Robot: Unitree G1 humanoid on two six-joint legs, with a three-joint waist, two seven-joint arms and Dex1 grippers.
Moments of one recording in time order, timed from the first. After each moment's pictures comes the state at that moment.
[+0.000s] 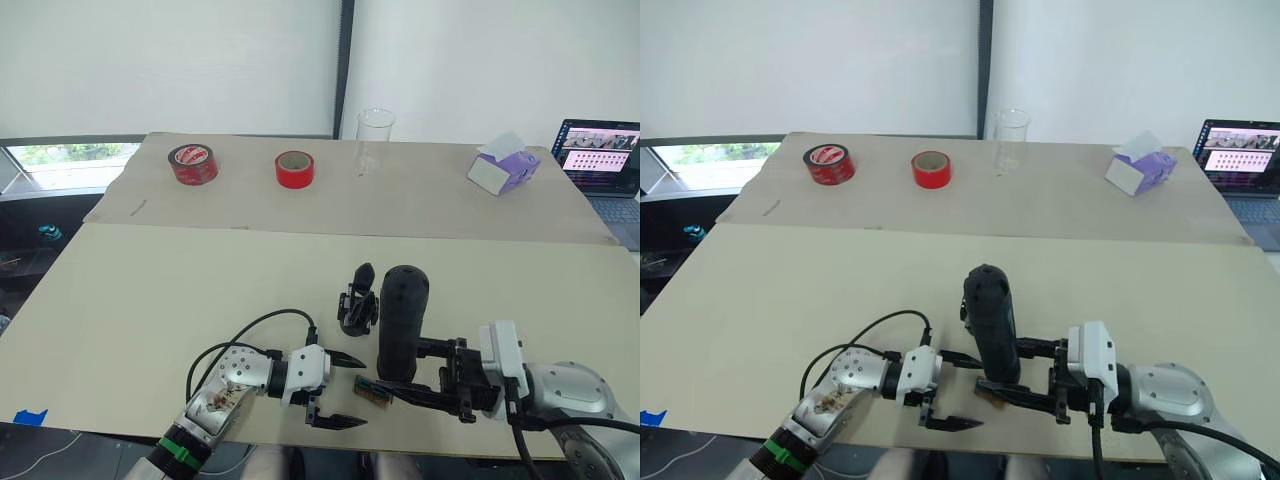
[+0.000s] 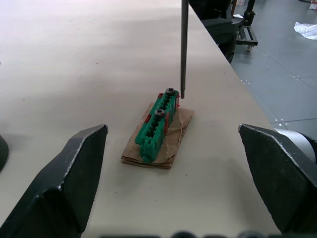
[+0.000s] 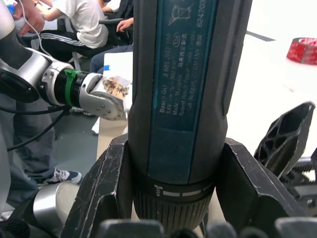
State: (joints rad) left arm -0.17 0.40 -0.45 0.00 -0.16 -0.06 -1.15; right arm 0.20 -0.72 -0.08 -0.68 0.65 0.26 1.03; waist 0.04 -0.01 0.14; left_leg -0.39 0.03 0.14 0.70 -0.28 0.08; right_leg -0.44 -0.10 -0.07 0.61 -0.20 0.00
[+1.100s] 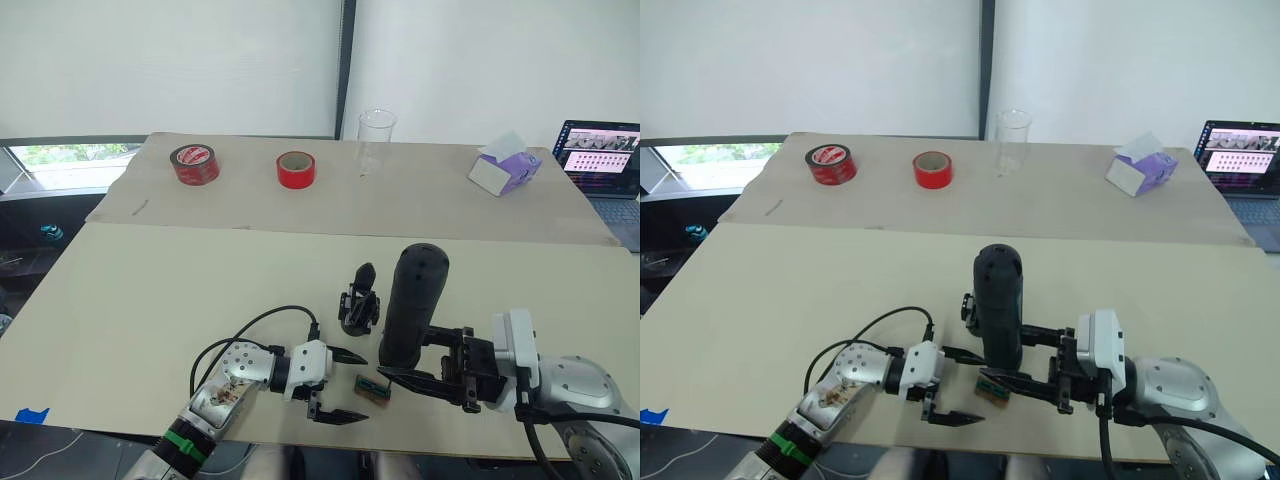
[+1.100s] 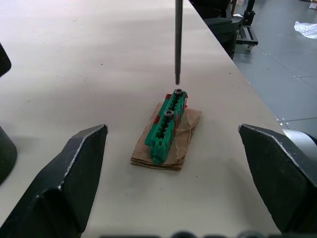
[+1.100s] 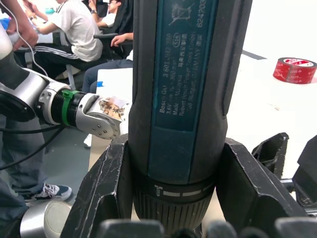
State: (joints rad) left arm -0.20 0.38 -0.45 0.04 -0.16 -0.07 -1.16; right arm 0.17 -0.70 -0.12 -0.70 0.71 0.28 1.00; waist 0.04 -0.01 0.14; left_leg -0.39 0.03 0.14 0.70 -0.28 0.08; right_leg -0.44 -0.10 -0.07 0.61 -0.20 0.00
